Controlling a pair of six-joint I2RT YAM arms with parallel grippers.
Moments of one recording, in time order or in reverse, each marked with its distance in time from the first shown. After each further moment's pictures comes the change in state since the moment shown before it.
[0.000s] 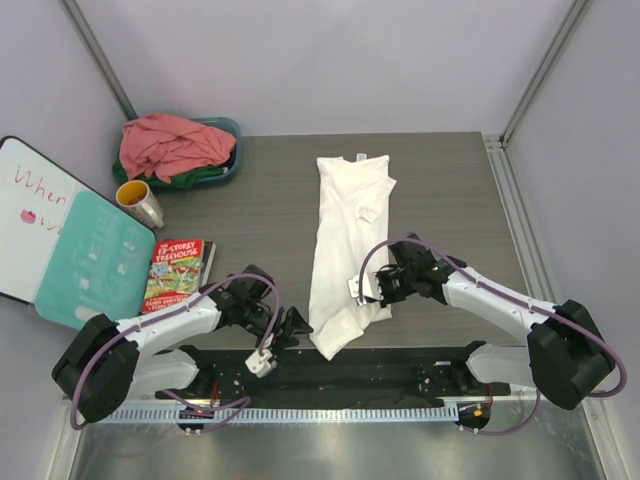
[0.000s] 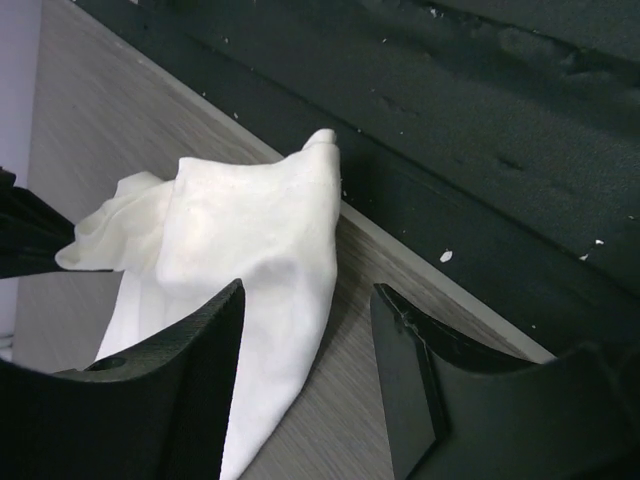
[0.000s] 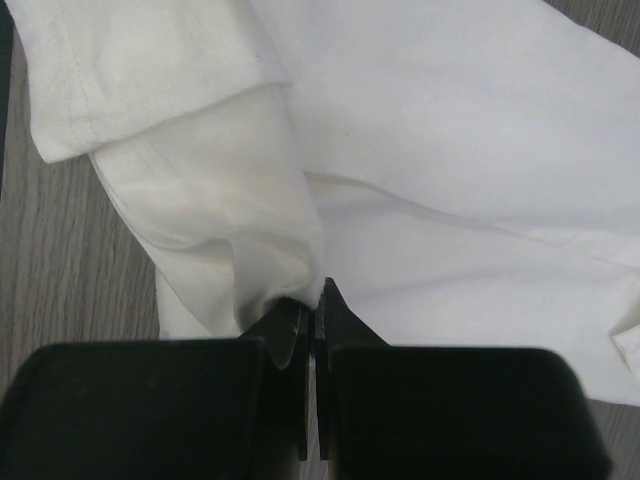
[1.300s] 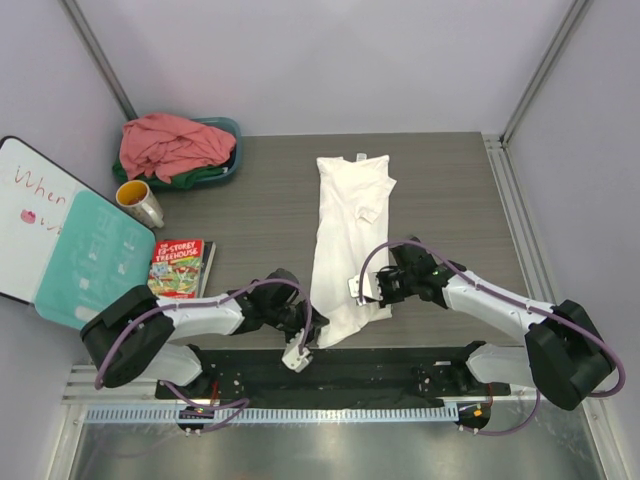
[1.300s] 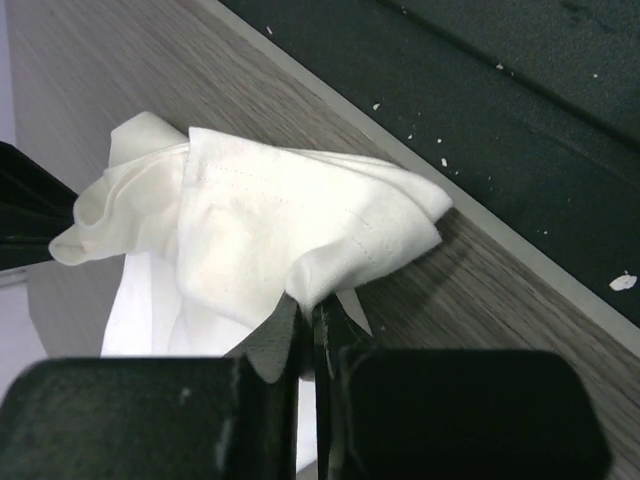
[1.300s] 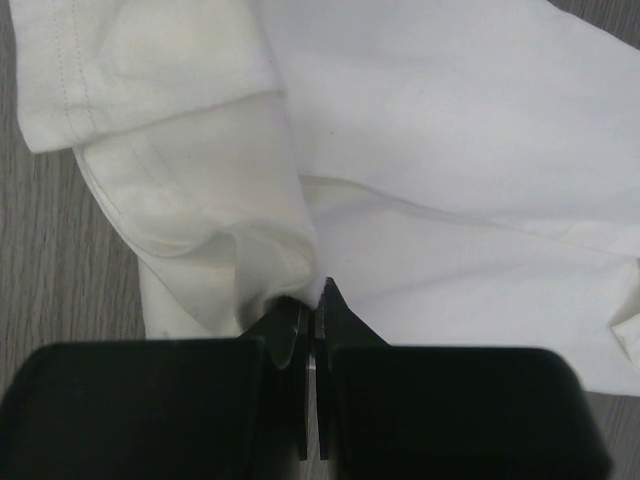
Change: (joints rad) left arm -0.200 0.226 -0.011 0.543 -0.284 -0.320; right arm 0.000 -0.003 -0.053 0.103 0.013 0.036
